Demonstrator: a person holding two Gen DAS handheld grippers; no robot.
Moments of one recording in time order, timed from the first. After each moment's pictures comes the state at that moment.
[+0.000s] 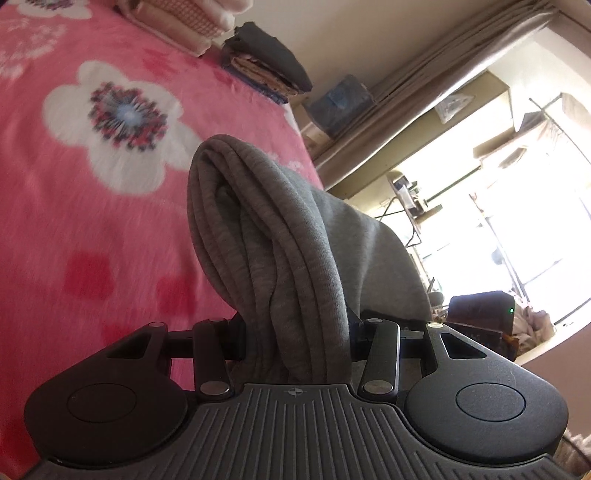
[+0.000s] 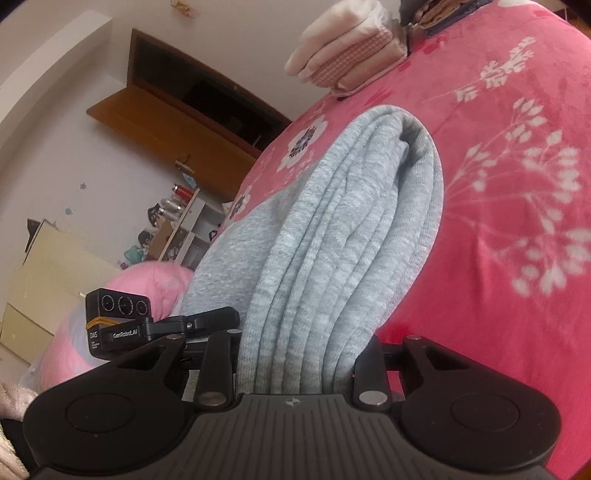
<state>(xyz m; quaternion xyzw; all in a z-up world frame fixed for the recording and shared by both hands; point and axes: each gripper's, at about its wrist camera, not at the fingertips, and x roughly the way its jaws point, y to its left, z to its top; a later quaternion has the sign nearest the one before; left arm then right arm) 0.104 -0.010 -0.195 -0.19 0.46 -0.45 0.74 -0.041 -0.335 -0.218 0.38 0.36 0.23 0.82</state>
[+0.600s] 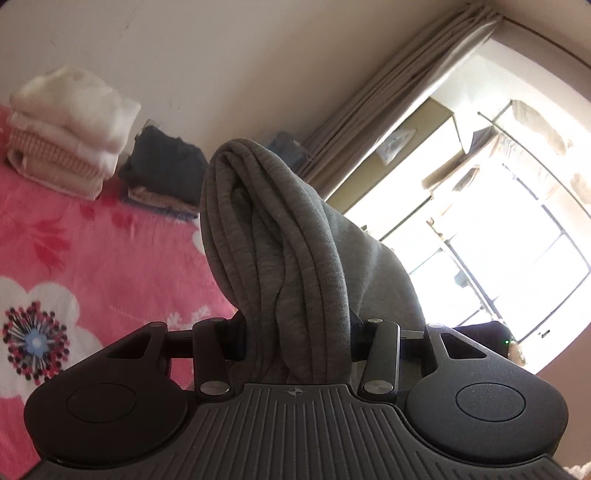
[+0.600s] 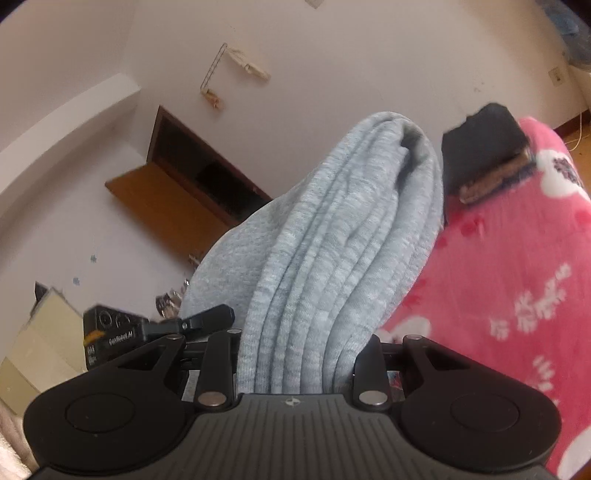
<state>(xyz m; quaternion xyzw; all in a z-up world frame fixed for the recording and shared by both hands) 0.208 -0.081 0.048 -0.20 0.39 -0.51 0.74 0.044 -0.399 0.019 0.39 0.24 0.18 0.87</state>
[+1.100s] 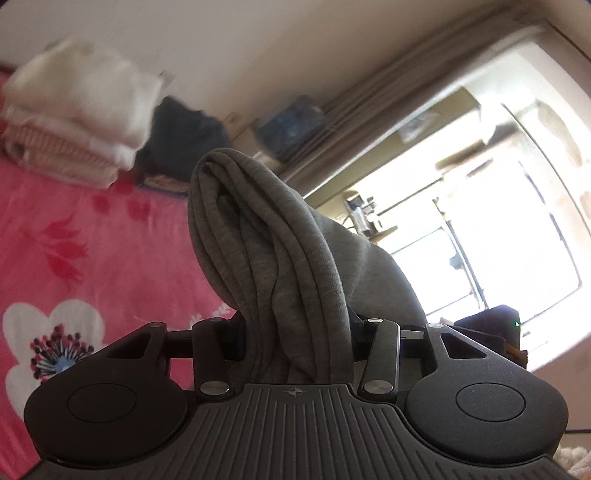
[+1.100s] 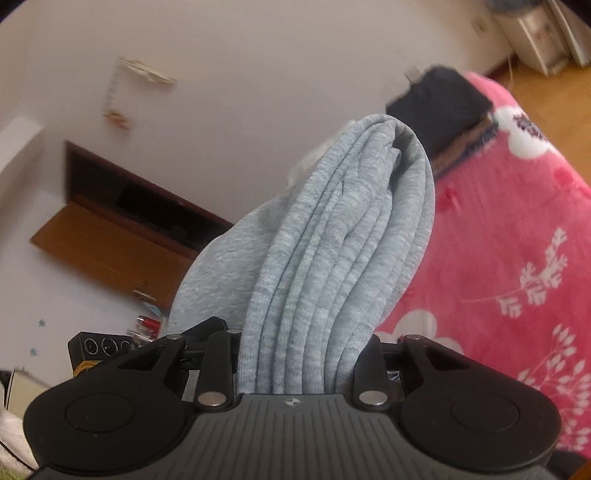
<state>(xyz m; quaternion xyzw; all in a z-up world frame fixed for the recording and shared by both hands) 0.362 -0.068 0.067 -0.20 0.49 -0.51 0.68 0.162 -0.361 0.069 0.46 0.33 0.06 0.82</state>
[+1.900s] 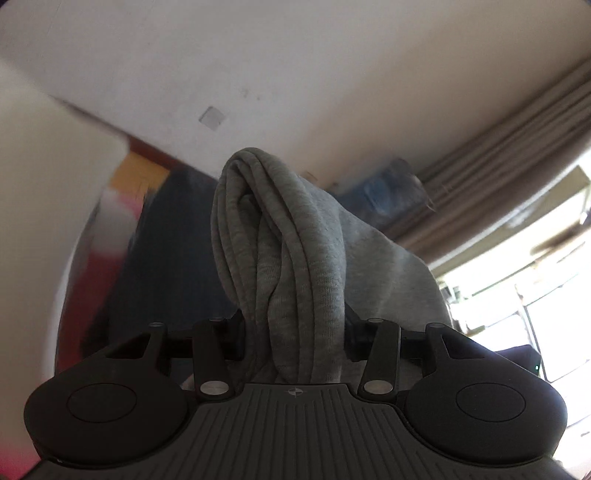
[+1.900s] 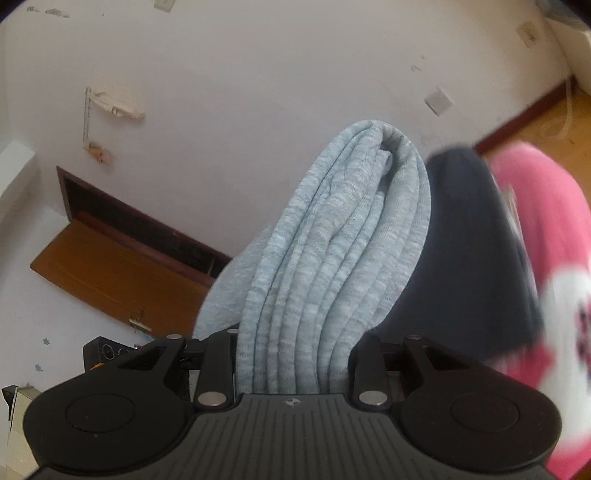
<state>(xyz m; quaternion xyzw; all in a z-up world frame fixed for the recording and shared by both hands) 0.678 -0.391 -0.069 -0.22 0.47 -0.40 0.76 0.517 -0.671 -0.096 0.45 0.29 0.13 0.83</state>
